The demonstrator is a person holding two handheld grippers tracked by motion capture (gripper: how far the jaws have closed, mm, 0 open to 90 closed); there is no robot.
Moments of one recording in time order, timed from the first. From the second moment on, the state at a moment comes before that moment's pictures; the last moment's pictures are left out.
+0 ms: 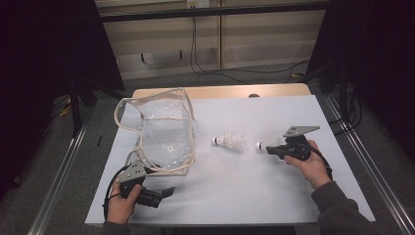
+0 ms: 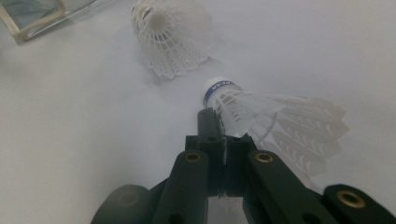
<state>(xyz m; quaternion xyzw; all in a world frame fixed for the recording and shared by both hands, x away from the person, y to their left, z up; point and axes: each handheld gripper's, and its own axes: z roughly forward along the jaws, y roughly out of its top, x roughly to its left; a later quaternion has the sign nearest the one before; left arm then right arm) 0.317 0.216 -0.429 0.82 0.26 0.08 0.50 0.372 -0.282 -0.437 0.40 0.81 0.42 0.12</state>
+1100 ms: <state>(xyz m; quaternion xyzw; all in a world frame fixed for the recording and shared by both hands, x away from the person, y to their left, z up) 0.317 0.217 -0.429 0.82 0.25 0.08 0.50 0.383 -0.260 -0.424 0.40 0.80 0.44 0.13</state>
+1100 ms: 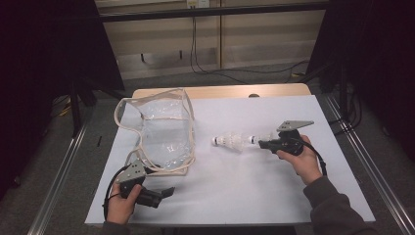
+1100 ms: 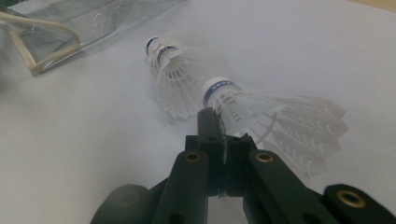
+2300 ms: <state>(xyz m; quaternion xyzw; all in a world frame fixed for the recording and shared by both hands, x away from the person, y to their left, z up) 0.317 0.217 -0.429 0.82 0.25 0.08 0.50 0.393 -0.240 -0.430 0.39 0.80 0.44 0.11</state>
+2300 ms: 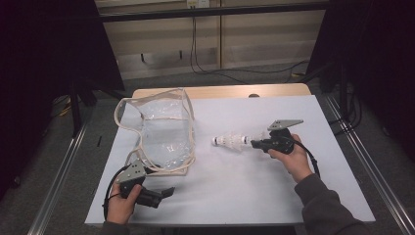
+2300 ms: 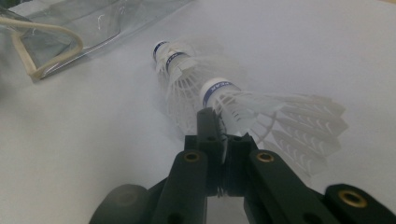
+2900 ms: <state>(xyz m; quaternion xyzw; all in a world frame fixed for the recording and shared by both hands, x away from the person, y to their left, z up) 0.317 0.217 -0.429 0.82 0.25 0.08 0.50 0.397 -0.232 -0.431 0.39 0.80 0.44 0.11</state>
